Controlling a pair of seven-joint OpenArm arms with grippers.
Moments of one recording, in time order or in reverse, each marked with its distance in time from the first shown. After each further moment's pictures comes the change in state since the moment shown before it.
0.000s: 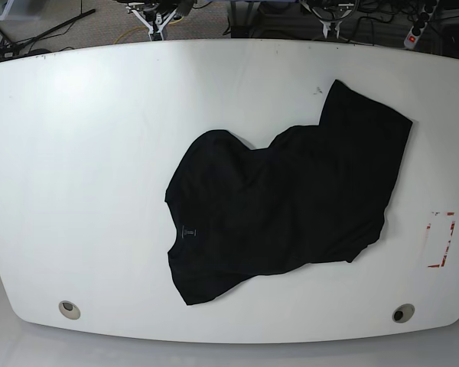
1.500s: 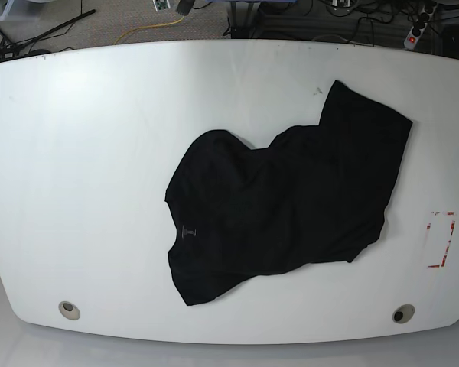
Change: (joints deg) left arm 33.9 0.3 -0.1 45.4 -0.3 0.0 -5.1; right arm -32.1 -1.6 0.3 45.9 0.3 -0.4 -7.0
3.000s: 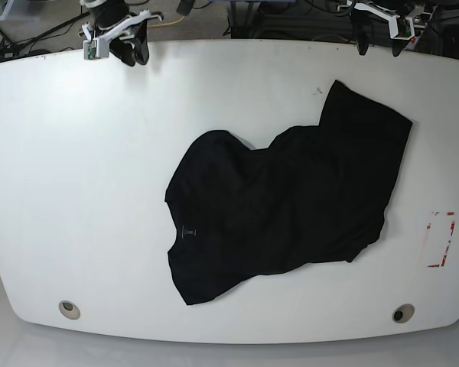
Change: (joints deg) left arm 19.8 -3.0 -8.2 55.7 -13.0 -0.3 1.2; right arm -10.6 8.1 10.6 52.0 30.9 0.4 -14.4
